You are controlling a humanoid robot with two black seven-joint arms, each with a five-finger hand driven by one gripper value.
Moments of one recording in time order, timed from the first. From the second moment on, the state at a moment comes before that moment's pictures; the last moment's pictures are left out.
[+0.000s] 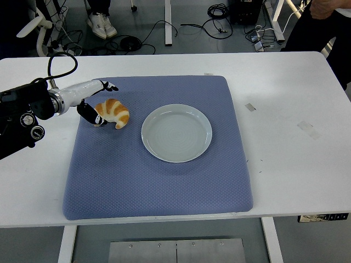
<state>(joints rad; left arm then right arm) -1.03 0.60 -0.22 -1.24 1.27 0.01 0.25 -0.09 0.00 0.03 0.16 -0.11 -0.06 0.21</state>
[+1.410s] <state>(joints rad) -1.02 0.57 -0.16 -1.19 1.31 0.05 0.18 -0.09 0.00 0.03 0.16 -0.11 -0.06 0.21</state>
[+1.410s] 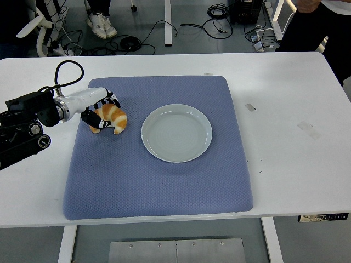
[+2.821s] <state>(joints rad) -1.26 0.49 -0.10 -1.22 1.15 0.01 0.17 -0.09 0.00 0.03 0.16 -0.11 -0.06 0.21</state>
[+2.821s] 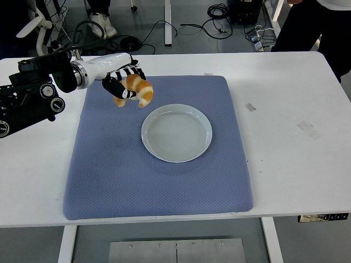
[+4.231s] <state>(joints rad) -1.18 0.33 -0.06 -1.26 1.33 0.06 0.18 -0.09 0.00 0.03 0.16 -0.11 -0.06 0.21</state>
